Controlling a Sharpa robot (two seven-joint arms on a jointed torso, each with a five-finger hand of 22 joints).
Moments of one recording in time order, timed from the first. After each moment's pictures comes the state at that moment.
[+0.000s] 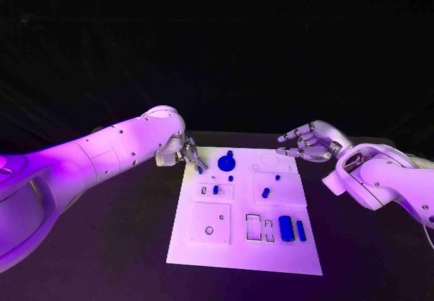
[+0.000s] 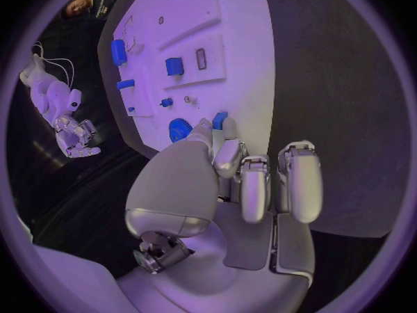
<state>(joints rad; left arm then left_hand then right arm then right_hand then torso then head) 1.34 -0.42 -0.01 0.91 -1.03 0.43 -0.60 1.26 0.02 -0.01 0.25 0.14 0.93 0.04 0.58 0.57 1.35 -0.03 1.21 1.11 1.47 -0.08 1.57 1.31 0.04 1.47 0.03 1.45 1.31 1.20 -0.97 0.02 1.60 -0.98 -0.42 0.00 1.35 -0.05 0.00 0.15 0.32 0.99 0.14 0.07 0.07 1.39 0.05 1.11 1.29 1.46 -0.02 1.52 1.31 0.02 1.47 0.09 1.51 1.31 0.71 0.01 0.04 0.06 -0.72</state>
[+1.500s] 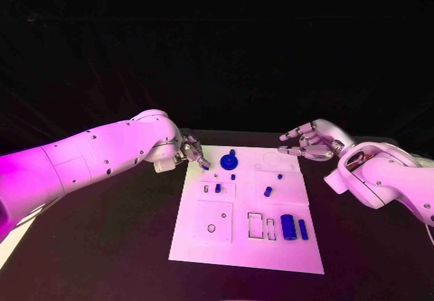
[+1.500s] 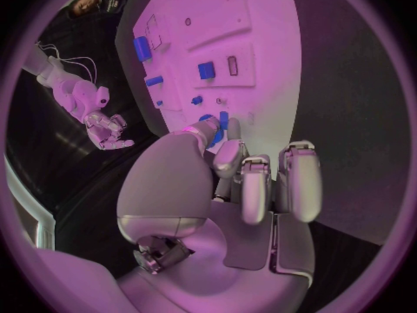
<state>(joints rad) 1.34 -0.61 -0.02 1.23 -0.98 0.21 -0.53 1.30 -0.11 0.46 0.17 0.14 0.91 0.05 0.59 0.62 1.38 -0.03 1.19 1.10 1.47 -0.09 1.57 1.31 0.04 1.47 0.02 1.46 1.31 1.20 -0.97 0.02 1.59 -0.98 -0.41 0.00 1.35 -0.05 0.00 0.15 0.33 0.99 0.14 0.07 0.07 1.39 0.05 1.11 1.29 1.46 -0.02 1.52 1.31 0.02 1.47 0.09 1.51 1.31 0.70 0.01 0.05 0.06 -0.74</state>
